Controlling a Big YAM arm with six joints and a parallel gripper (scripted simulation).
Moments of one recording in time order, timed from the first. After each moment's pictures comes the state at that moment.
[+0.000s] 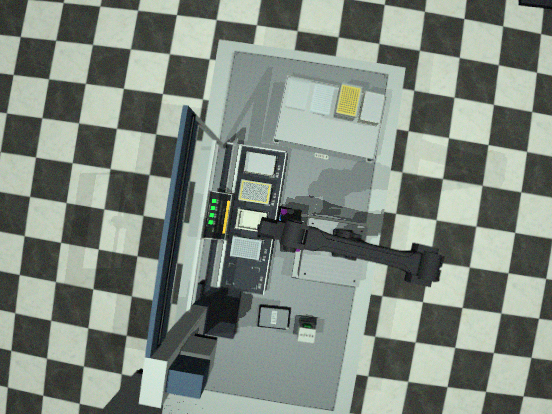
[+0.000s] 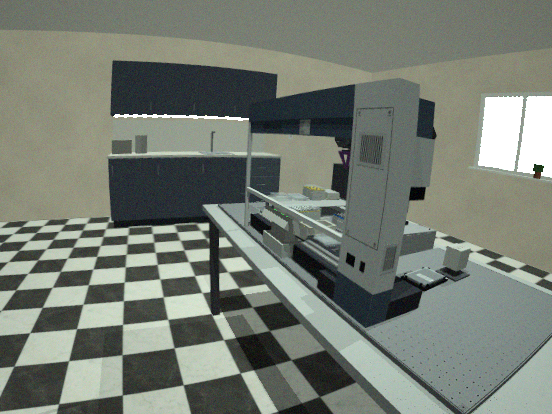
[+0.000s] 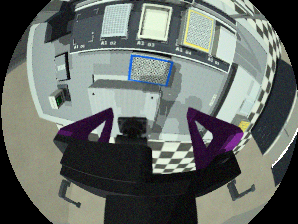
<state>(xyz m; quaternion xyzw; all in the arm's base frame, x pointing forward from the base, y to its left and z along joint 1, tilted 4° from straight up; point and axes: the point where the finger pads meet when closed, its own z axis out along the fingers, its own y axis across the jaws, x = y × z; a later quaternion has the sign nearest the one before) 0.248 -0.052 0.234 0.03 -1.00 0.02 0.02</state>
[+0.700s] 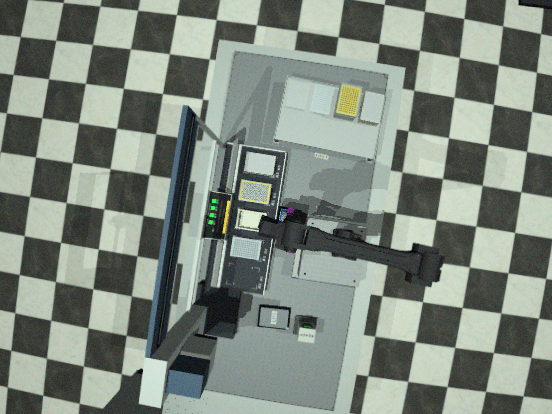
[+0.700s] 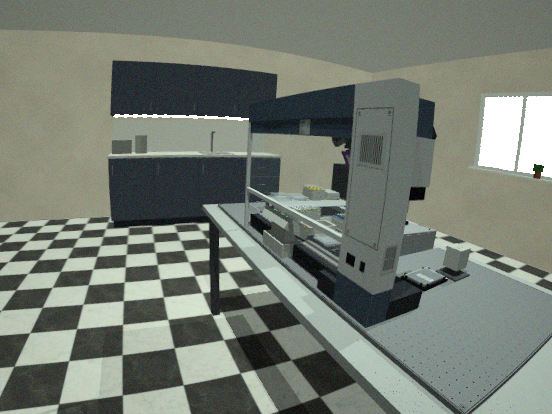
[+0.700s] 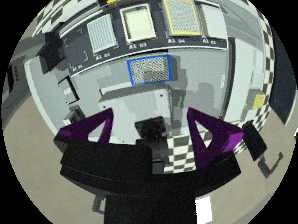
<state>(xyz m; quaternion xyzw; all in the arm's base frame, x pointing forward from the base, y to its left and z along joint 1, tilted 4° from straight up) 0.246 -0.051 0.234 -0.13 -0.99 0.03 0.01</state>
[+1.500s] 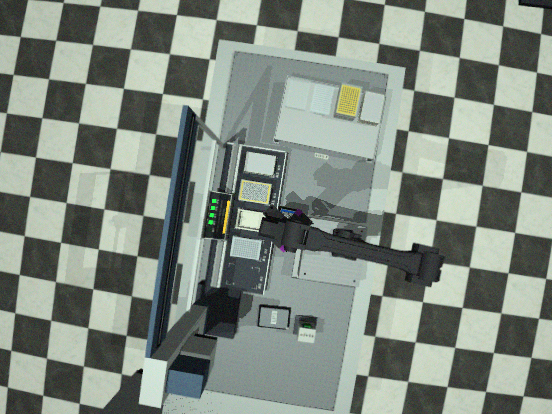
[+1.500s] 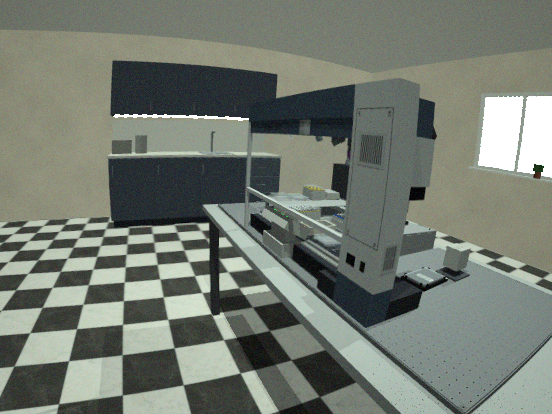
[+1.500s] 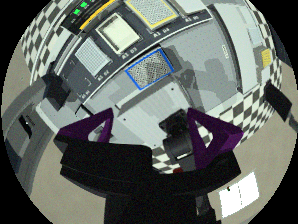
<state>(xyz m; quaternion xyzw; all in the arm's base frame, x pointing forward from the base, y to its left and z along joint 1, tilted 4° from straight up) 0.246 -0.051 0.234 -0.34 -0.94 0.03 0.01</state>
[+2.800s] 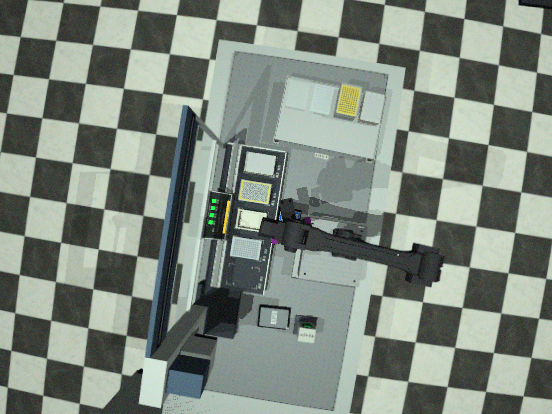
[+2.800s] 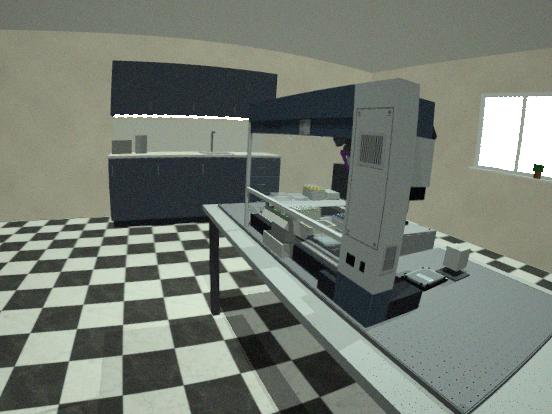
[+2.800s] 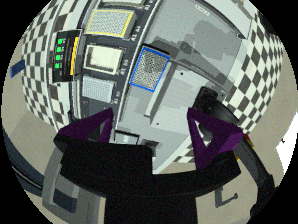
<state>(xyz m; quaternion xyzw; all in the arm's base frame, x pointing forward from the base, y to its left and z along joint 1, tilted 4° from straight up) 0.246 -0.051 0.234 -0.61 -0.79 0.03 0.00</state>
